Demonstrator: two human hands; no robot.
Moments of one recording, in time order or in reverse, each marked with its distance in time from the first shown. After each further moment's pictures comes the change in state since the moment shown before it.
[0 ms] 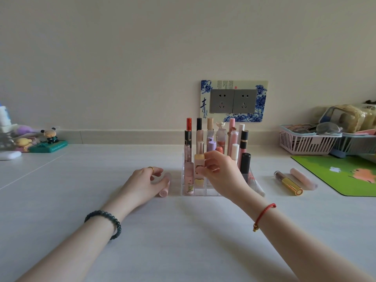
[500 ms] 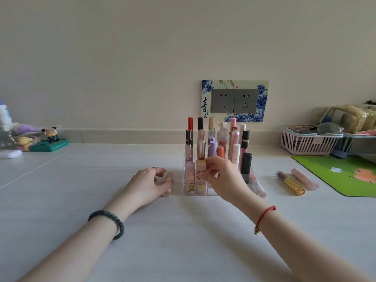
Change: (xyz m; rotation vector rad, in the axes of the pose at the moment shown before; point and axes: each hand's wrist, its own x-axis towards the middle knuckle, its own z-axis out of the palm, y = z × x) left_hand -0.001 0.000 0.004 0.015 0.012 0.026; right_hand -0.003 0.007 0.003 -0.093 -0.028 0.009
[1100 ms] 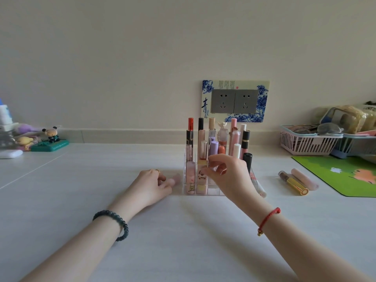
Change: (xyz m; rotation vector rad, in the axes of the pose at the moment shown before) left_hand -0.002 0.006 0.001 0.067 -0.043 -0.046; right_hand -0.007 -0.007 -0.011 -0.069 0.183 -0.091
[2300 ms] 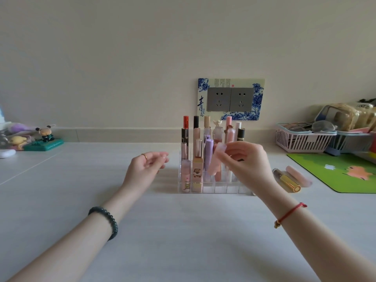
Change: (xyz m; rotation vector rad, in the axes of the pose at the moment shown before) left_hand 0.003 0.015 -0.007 -0.835 0.183 0.095; right_hand 0.002 0.006 -0.039 0.235 0.114 0.070
